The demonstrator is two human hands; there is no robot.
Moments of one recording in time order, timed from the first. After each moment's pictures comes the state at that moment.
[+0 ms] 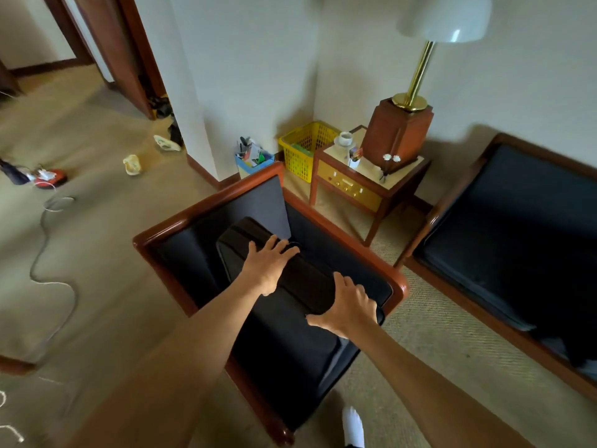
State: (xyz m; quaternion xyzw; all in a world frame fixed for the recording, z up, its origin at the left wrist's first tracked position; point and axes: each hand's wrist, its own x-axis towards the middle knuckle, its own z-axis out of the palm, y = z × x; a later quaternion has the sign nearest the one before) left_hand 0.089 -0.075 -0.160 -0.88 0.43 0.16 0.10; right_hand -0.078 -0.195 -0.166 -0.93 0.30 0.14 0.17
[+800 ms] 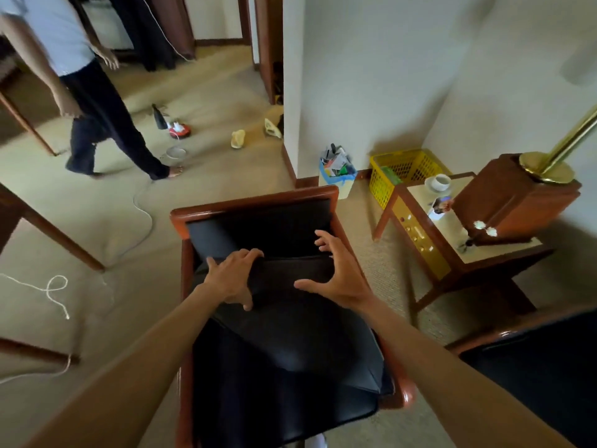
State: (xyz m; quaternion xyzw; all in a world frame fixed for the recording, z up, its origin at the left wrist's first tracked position) left_hand 0.124 -0.114 -0.144 -0.97 0.12 0.19 -0.09; right_hand 0.104 -0.370 -0.150 -0.87 -0.14 -0.01 0.47
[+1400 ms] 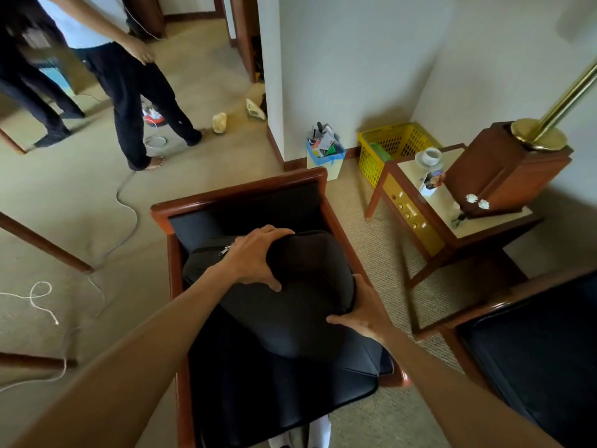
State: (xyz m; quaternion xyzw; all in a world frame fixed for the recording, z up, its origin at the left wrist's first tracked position) left_hand 0.160 -0.157 -0.145 -0.94 0.25 0.15 -0.20; right_hand 0.056 -0.427 -0.232 -0.90 0.06 0.12 0.40
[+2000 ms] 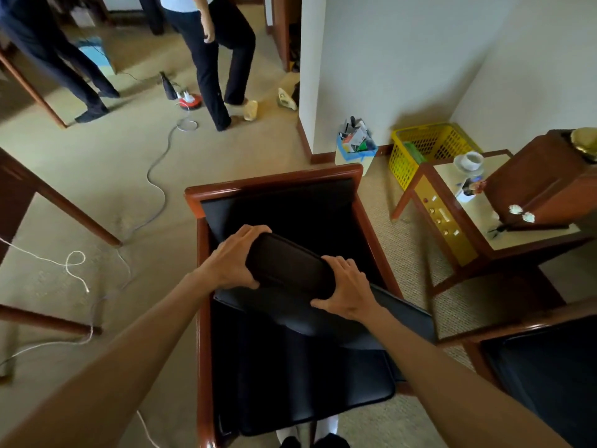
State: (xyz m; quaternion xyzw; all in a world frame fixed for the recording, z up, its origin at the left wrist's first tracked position) left_hand 0.142 -0.055 -0.174 -0.94 0.17 0.12 -0.26; right_hand 0.106 -0.337 -0.231 -0.96 -0.11 0.10 0.25
